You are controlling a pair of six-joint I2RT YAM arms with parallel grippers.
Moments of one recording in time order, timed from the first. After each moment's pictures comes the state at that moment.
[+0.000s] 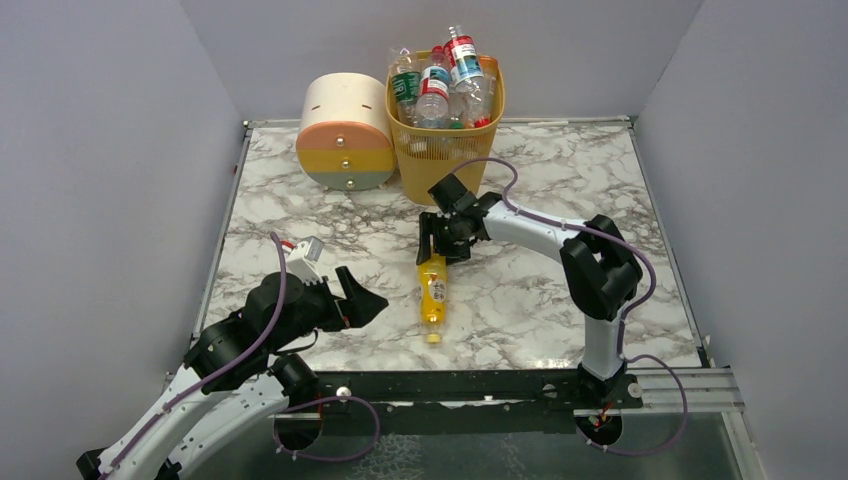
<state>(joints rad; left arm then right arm) -0.80 0.39 0.74 -0.84 -0.03 -0.86 0.74 1.94 1.40 -0.55 -0.15 0.67</state>
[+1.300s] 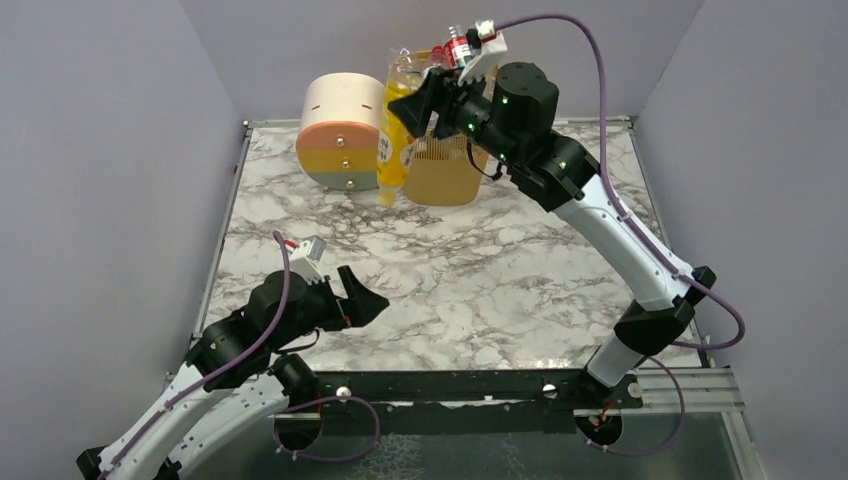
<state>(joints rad) -0.80 0.41 0.74 -0.84 -0.03 -0.86 0.83 1.66 2.05 -0.36 0.08 0.36</state>
